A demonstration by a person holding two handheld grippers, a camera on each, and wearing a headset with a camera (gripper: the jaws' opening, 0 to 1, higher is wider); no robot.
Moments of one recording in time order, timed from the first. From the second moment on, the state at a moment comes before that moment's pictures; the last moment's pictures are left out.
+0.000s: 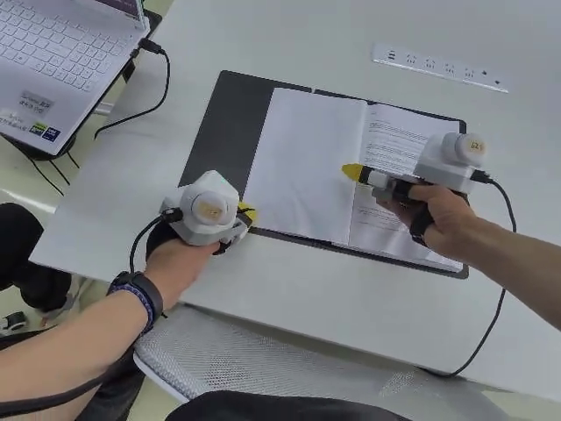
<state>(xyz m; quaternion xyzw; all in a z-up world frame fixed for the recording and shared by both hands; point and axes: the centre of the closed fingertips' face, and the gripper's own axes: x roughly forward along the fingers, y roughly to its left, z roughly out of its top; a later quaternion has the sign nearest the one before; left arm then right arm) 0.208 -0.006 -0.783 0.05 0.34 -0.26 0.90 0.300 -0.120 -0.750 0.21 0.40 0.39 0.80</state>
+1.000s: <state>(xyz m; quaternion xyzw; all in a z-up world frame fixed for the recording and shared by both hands) 0.212 -0.004 -0.789 0.05 0.34 -0.27 0.90 0.327 -0.123 -0.767 0.21 0.38 0.43 0.79</state>
